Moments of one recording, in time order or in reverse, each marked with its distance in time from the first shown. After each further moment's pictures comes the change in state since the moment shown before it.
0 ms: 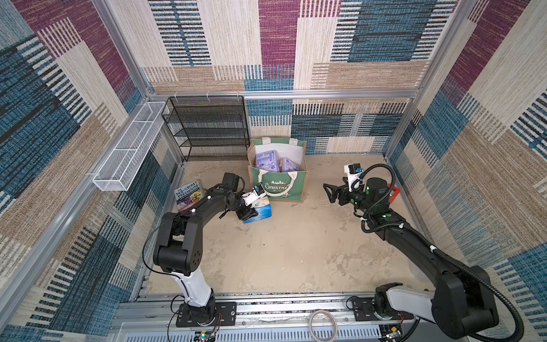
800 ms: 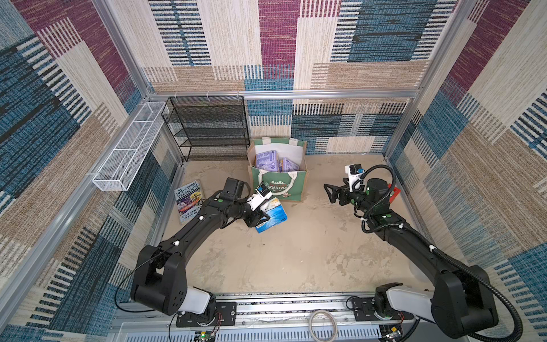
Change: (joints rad) left arm -0.137 -0.339 -0.147 -0.012 0.126 -0.390; right arm -0.010 0.003 -0.013 0.014 -0.019 0.035
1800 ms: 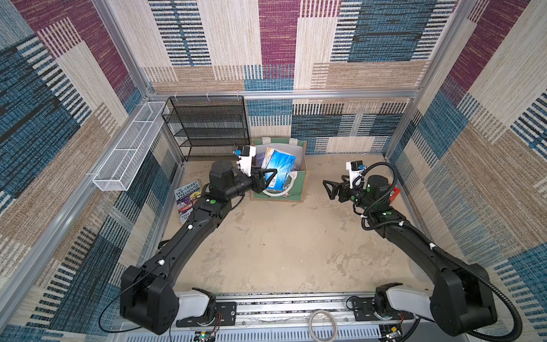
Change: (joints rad) left arm -0.020 -0.053 0.128 0.632 -0.025 -0.828; right arm -0.001 0.017 0.040 0.001 -0.028 0.067
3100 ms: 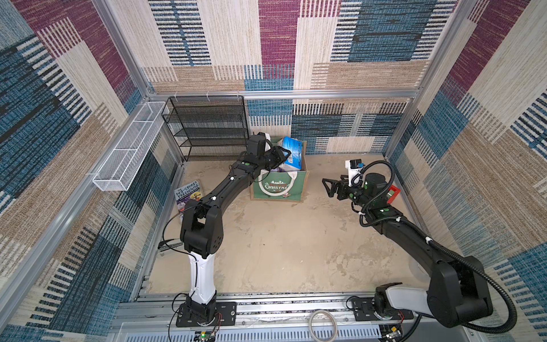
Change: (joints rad) left arm -0.046 0.650 0.623 -0.228 -0.128 -0.488; right arm 0.000 0.051 0.027 0.000 0.014 0.040
